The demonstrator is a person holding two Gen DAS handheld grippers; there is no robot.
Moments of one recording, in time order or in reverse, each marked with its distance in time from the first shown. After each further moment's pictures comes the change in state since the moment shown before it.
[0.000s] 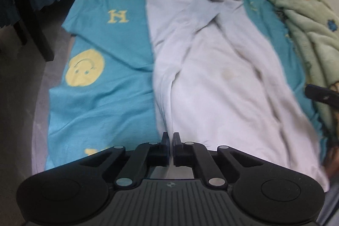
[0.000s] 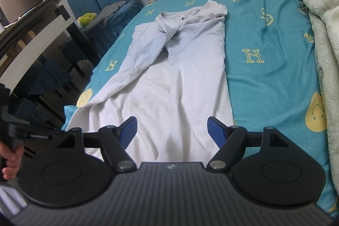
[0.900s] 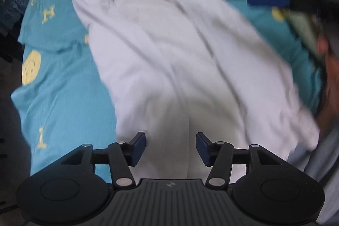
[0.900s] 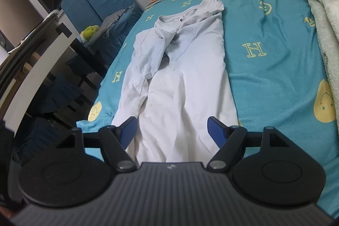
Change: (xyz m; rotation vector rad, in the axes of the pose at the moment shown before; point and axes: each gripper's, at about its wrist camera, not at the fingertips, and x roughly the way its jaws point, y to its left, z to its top) left arm 0.022 -0.138 -0.031 0.267 0.313 0.105; right arm -0.001 -0.020 0.007 0.136 0.001 0.073
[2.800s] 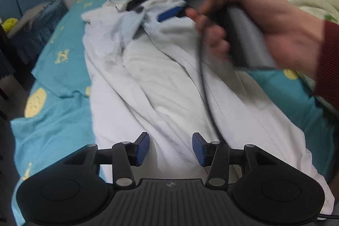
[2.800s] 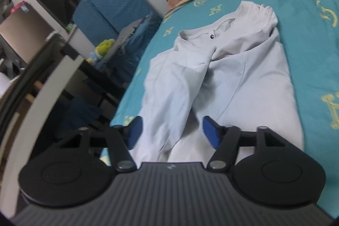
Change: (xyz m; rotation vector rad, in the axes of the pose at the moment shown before) left arm 0.008 -0.021 0.012 -0.125 -0.438 0.075; right arm 0.169 0.001 0.103 0.042 -0.024 0.165
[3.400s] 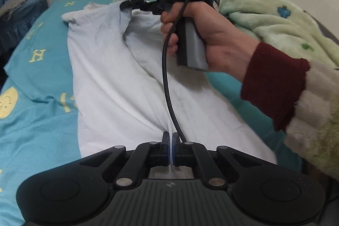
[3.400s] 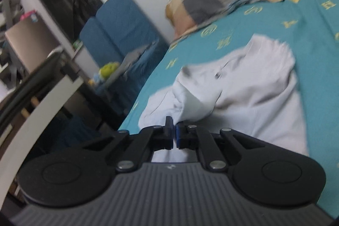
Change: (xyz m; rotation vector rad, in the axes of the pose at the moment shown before) left arm -0.004 0.023 0.002 -0.081 -0.088 -0.229; right arm 0.016 -0.014 0.038 -0.061 -0.180 0.024
